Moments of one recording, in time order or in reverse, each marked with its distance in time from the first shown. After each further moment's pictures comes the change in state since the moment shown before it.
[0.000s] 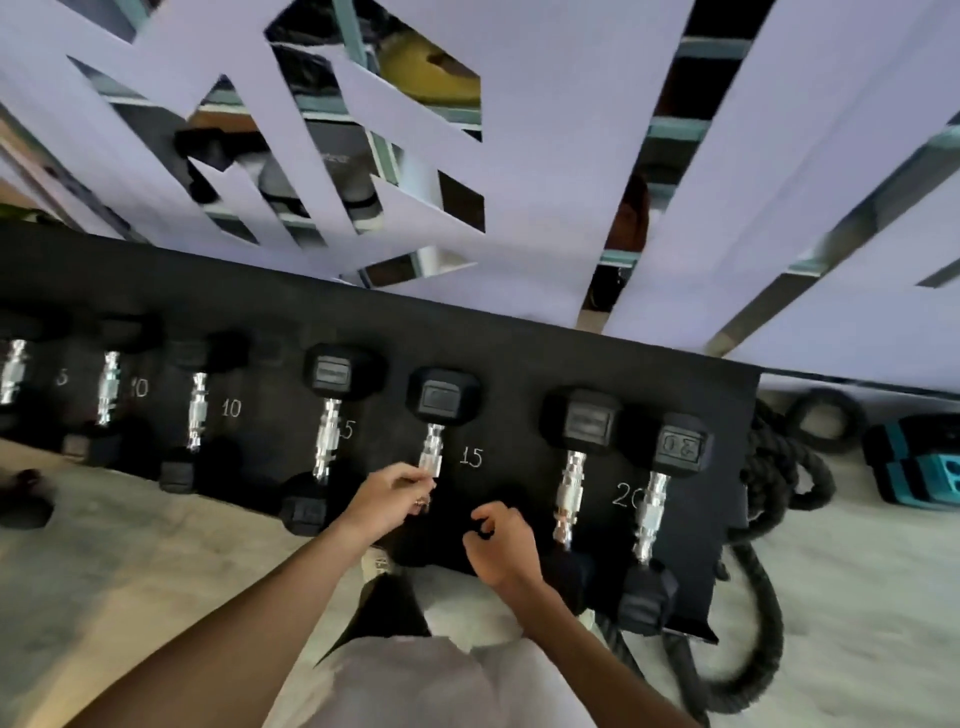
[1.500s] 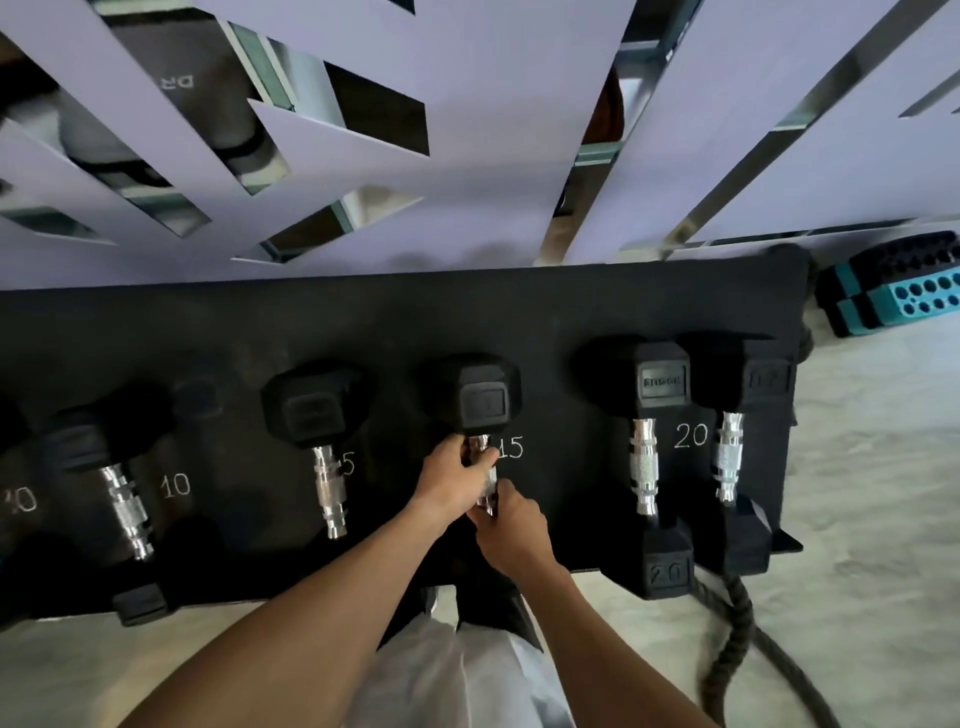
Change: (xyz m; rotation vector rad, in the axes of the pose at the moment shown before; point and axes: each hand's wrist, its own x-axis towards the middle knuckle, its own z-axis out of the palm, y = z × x) left_hand 0.133 0.003 0.009 0.147 -0.221 0.050; right_hand 0.081 -0.050 0.078 0.024 0.061 0.292
